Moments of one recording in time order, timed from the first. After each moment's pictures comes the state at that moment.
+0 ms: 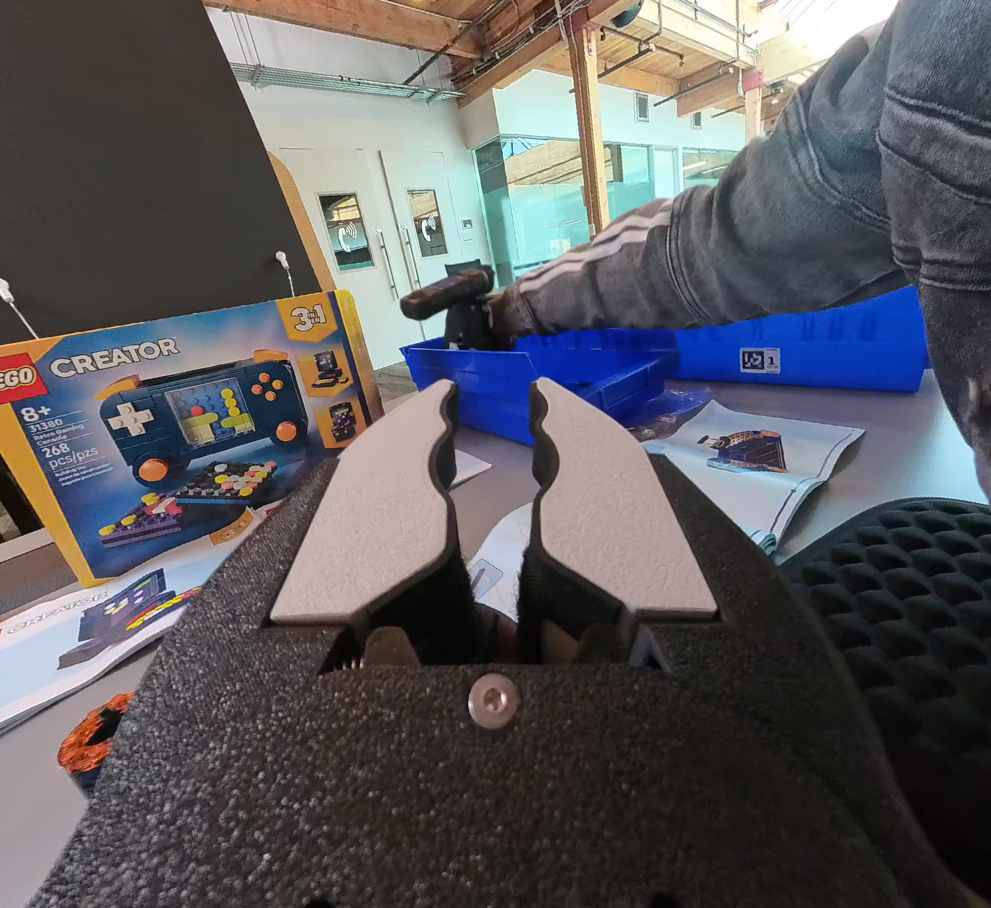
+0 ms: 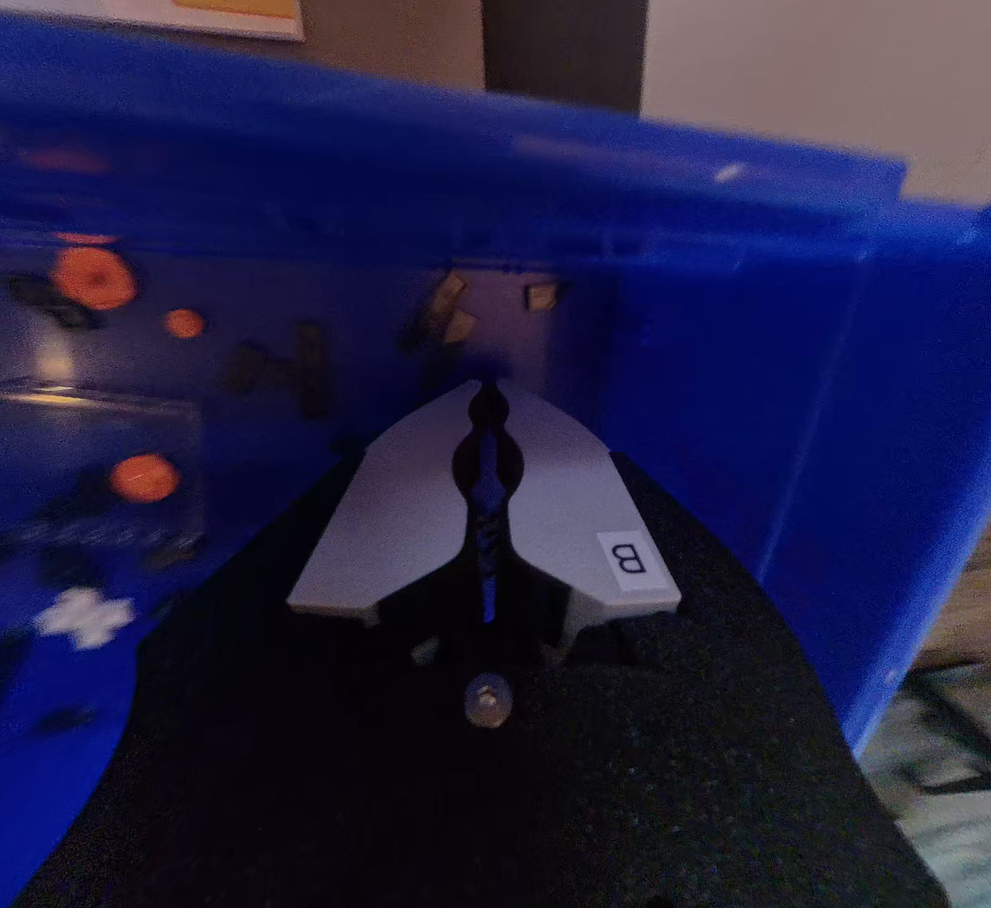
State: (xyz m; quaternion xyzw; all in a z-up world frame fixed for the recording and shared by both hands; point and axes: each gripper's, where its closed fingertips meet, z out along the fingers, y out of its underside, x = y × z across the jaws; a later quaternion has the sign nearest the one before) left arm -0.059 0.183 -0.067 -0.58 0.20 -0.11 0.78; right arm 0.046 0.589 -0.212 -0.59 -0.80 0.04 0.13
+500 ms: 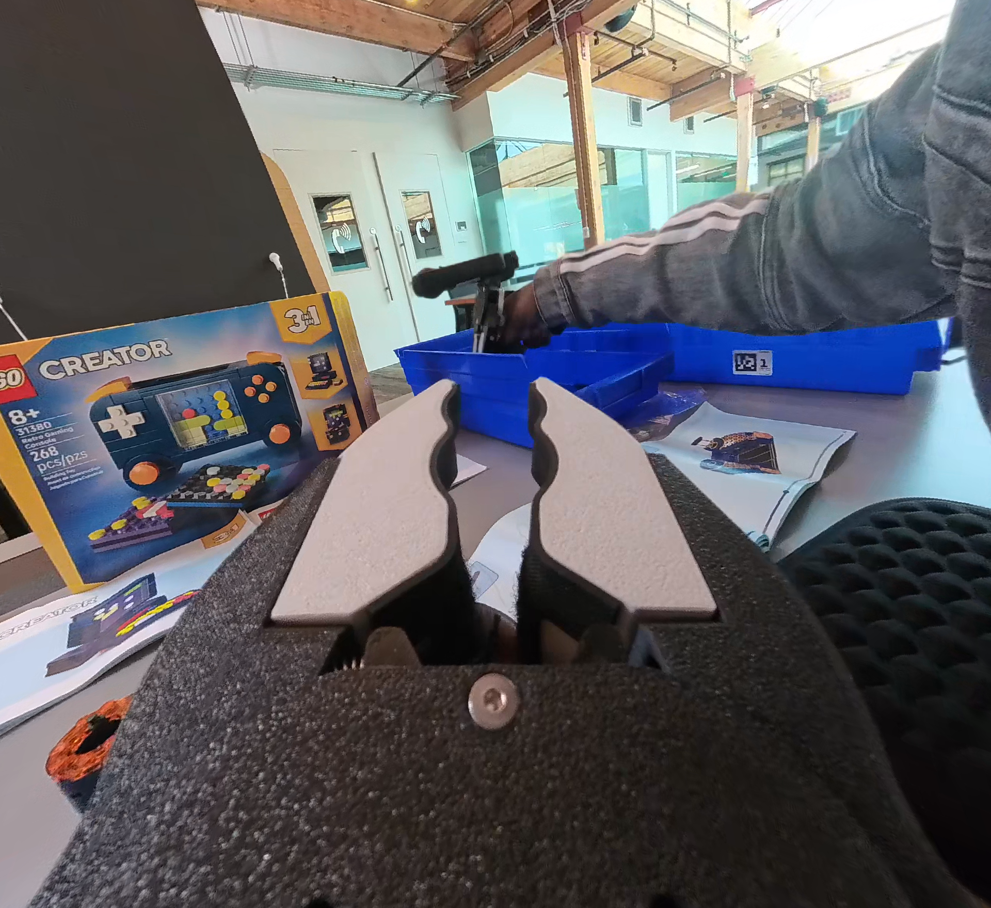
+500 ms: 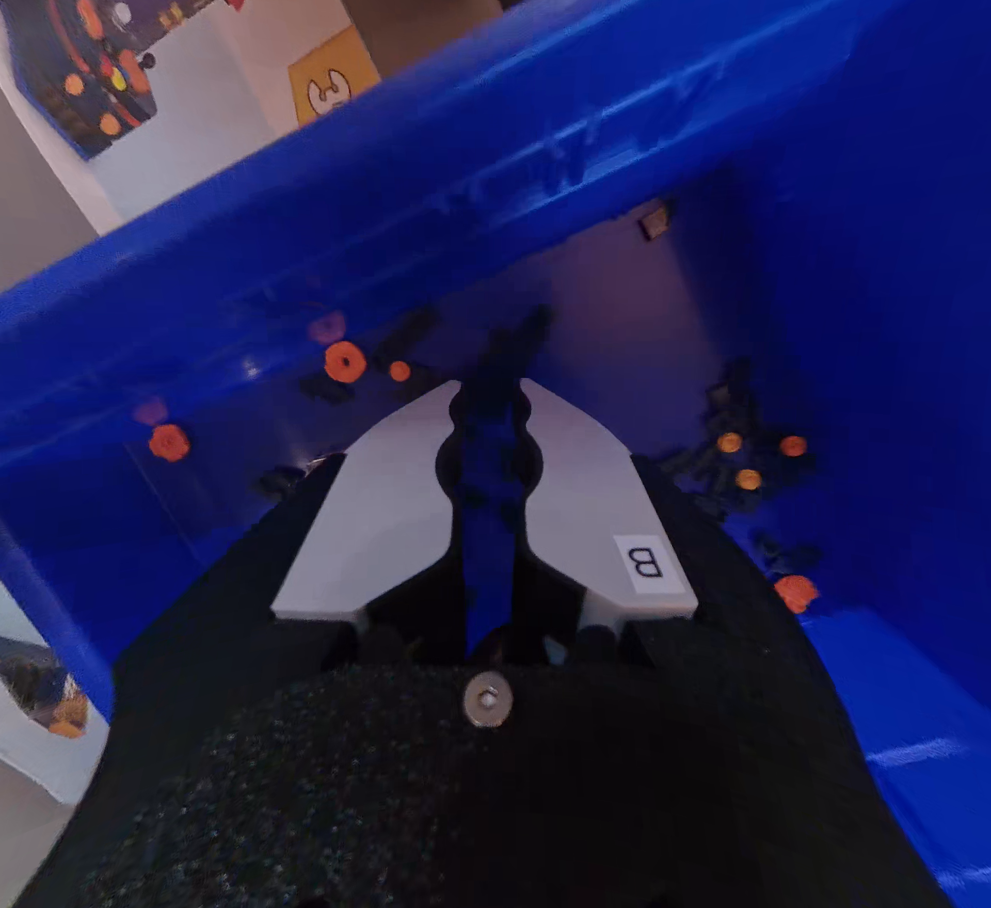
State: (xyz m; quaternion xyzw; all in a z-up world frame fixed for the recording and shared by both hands) left arm -0.057 0.183 -0.066 -0.58 0.20 -0.12 0.78; right arm 0.056 0.531 -0.196 -0.76 -0.62 0.15 0.10
